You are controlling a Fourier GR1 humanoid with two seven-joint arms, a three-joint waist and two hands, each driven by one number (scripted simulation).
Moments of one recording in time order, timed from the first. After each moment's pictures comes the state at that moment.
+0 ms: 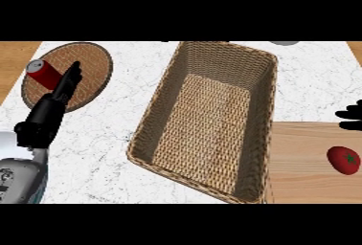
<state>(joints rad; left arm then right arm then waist) -0.25 0.48 -0.15 -1.50 0.07 0.11 -0.04 -0.28 -1.37 0.20 -1.77 0.30 0.70 -0.46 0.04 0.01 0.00</state>
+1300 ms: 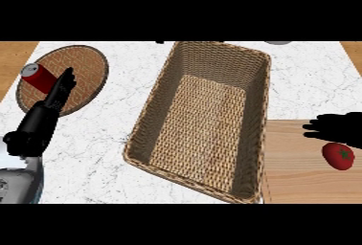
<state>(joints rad) -0.18 0.43 -0.06 -1.55 0.01 0.05 -0.03 -0.39 -1.03 0.50 -1.26 0.89 0.39 -0.73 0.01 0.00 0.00</state>
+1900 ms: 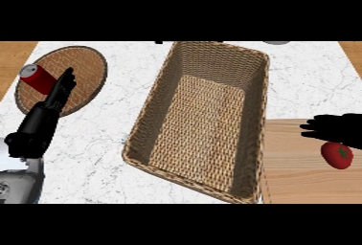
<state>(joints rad) -0.17 0.38 -0.03 -1.59 -0.04 0.03 0.00 -0.37 -0.95 0.43 -1.17 0.98 0.34 -0.80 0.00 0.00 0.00</state>
